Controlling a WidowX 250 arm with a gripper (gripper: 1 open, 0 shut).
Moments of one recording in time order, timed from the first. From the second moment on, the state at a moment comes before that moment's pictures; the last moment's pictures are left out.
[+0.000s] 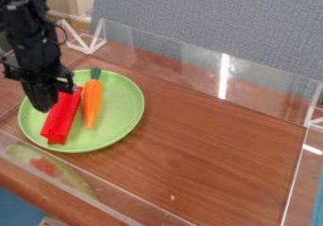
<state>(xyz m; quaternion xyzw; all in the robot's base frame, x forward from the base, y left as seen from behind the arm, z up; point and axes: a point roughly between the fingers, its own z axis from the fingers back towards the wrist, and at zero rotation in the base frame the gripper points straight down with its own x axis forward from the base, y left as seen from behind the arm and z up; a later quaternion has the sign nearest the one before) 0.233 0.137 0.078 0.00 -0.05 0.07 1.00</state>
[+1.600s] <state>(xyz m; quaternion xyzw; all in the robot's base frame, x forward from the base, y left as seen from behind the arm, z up) 0.242 0.140 0.108 -0.05 -0.04 0.02 1.00</state>
